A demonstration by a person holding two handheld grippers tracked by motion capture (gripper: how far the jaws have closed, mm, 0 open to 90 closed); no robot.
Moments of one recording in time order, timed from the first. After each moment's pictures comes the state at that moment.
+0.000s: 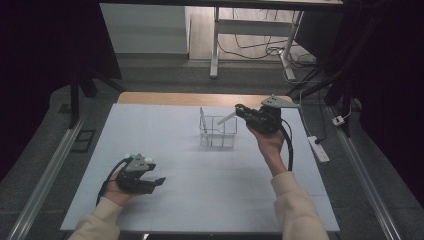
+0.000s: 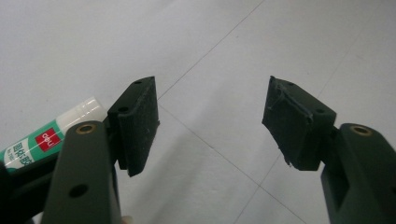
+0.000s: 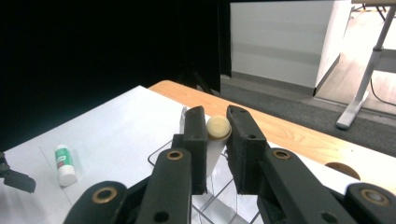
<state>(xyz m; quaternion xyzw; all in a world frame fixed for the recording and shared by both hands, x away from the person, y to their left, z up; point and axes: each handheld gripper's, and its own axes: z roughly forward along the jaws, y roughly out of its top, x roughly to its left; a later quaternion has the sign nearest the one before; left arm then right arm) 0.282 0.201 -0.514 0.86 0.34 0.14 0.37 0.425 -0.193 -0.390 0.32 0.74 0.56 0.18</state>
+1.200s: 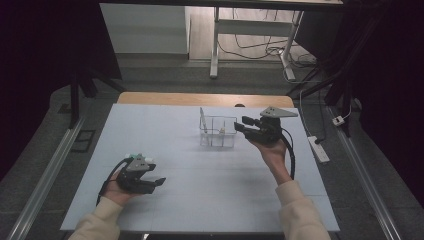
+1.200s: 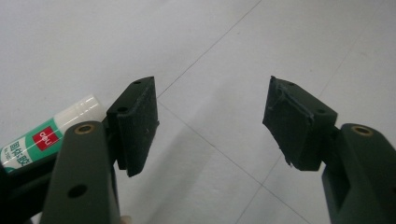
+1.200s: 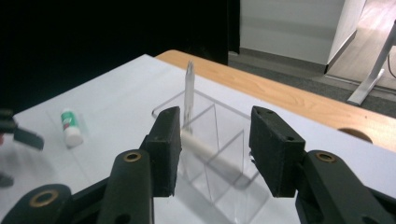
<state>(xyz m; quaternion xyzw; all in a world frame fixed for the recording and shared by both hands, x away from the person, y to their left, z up) 0.284 0.201 -0.516 0.86 0.34 0.13 0.36 0.412 -0.205 -0.416 0.32 0.77 0.54 0.16</state>
